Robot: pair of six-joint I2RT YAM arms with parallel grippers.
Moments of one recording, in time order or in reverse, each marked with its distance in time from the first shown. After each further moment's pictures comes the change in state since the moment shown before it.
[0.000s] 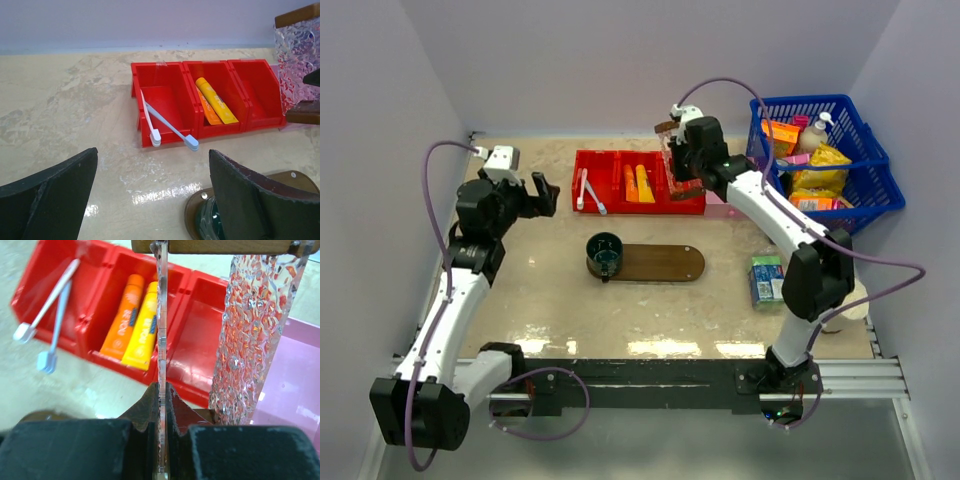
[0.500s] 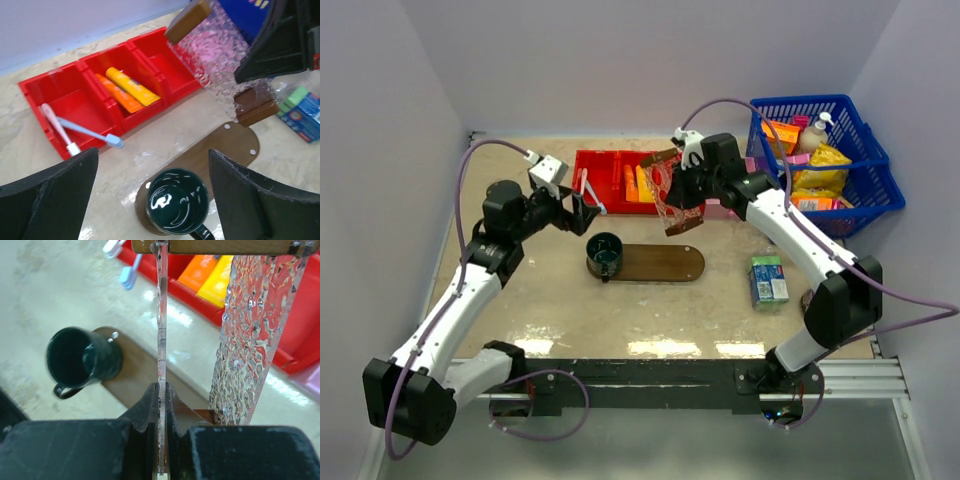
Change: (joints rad) left arm -0.193 0.050 0.000 0.027 0.198 0.089; right arm -0.003 -0.211 -0.160 -0.142 -0.349 -0.013
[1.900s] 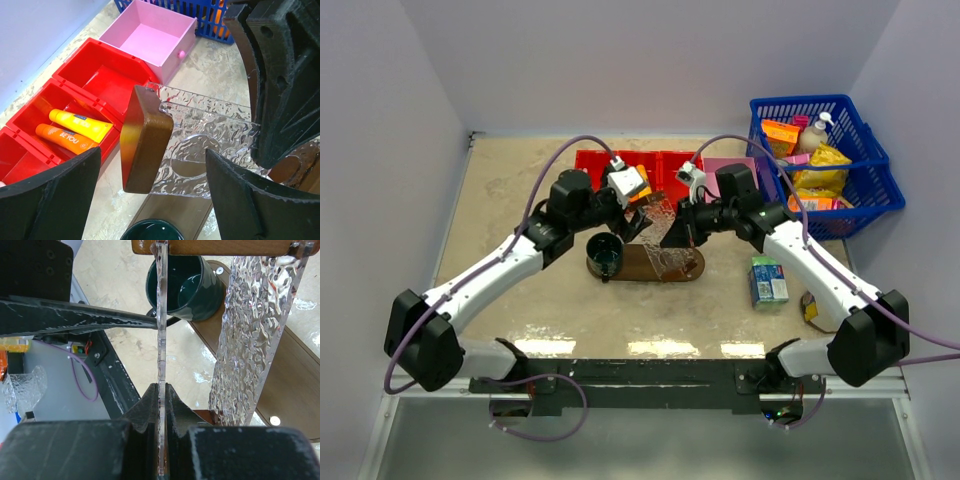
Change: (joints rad) left arm -0.344 0.291 0.188 0.026 -0.031 0.267; right arm 0.000 -0.243 -0.310 0.025 -0.438 0.110
